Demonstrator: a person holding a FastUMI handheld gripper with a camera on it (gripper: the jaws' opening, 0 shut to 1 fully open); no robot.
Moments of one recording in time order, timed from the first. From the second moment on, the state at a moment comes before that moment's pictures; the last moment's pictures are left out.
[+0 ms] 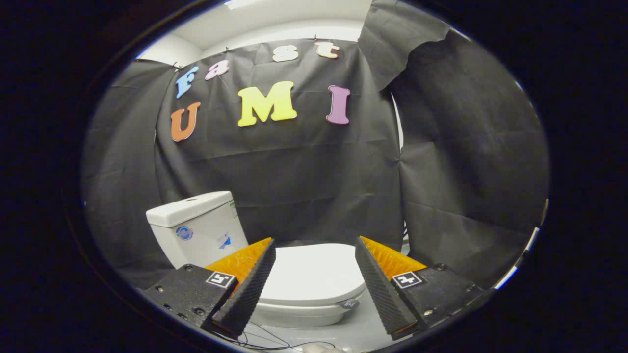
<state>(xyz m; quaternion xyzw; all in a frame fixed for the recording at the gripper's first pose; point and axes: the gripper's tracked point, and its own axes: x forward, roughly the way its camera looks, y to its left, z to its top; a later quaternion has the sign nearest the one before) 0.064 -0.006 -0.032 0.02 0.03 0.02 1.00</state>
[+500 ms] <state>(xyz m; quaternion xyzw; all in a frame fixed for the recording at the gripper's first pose) 0.139 -0.078 -0.122 0.15 0.12 0.02 0.98</state>
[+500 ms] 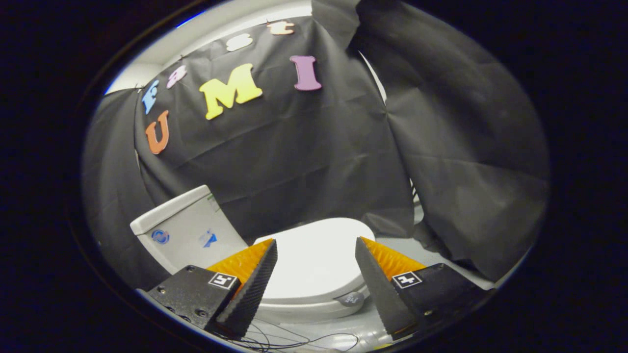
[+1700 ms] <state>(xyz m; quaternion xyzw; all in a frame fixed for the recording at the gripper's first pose) 0.166 -0.109 -0.309 0.46 0.29 0.05 0.84</state>
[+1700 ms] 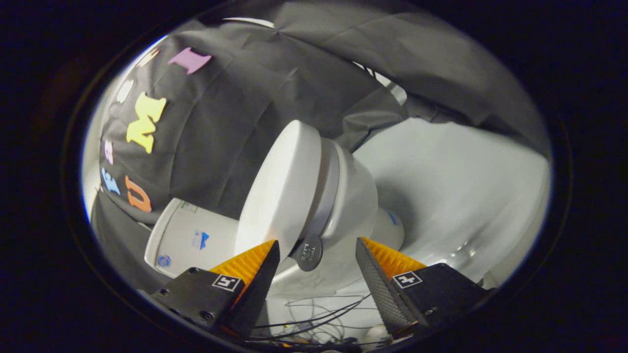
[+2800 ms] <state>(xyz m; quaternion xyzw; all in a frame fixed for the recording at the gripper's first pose) 0.182 -0.087 -0.306 0.55 0.31 0.09 0.78</state>
